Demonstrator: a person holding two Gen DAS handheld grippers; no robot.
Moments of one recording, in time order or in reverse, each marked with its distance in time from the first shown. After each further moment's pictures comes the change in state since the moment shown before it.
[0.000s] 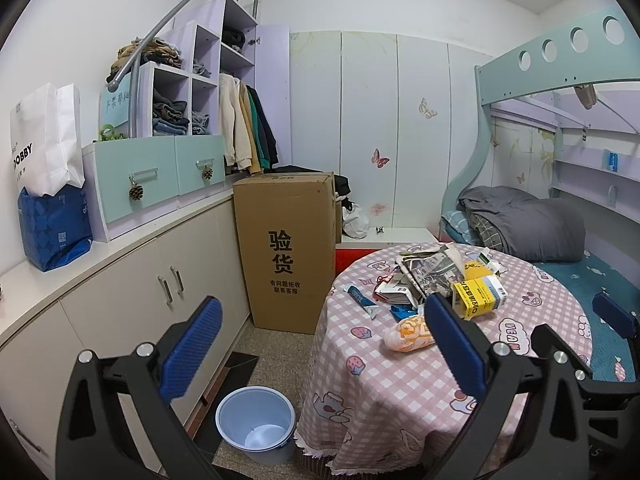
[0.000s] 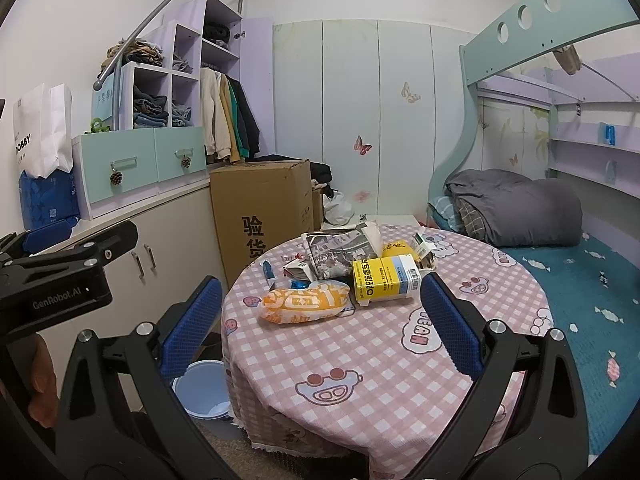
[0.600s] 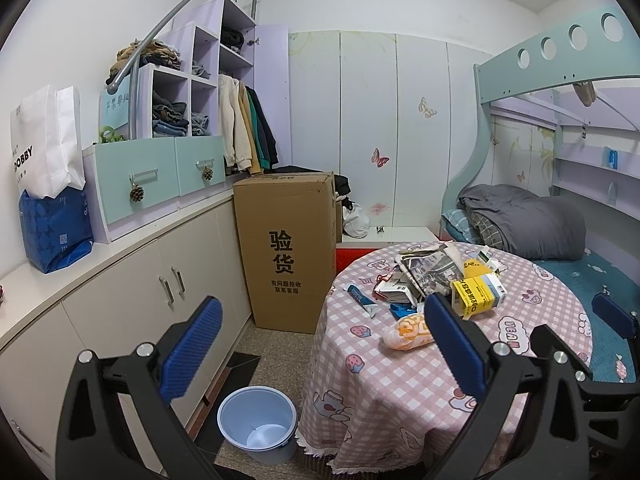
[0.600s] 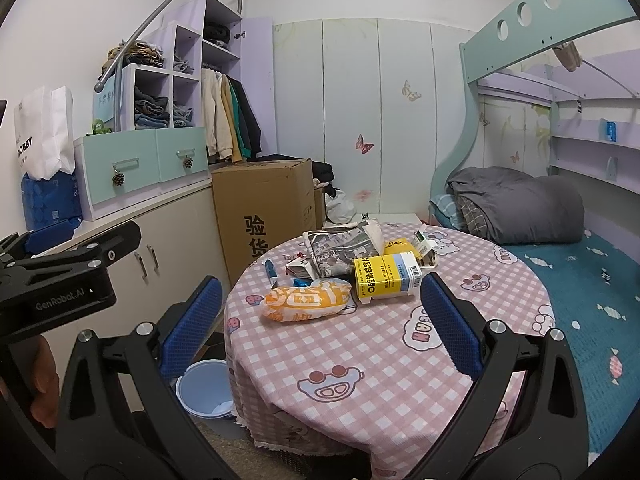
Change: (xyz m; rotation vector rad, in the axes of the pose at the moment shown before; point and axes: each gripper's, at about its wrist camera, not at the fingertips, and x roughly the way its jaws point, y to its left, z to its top) left arm -0.001 0.001 0.002 0.002 0.003 0.000; right arm -0.002 0.000 0.001 0.004 0.003 0.005
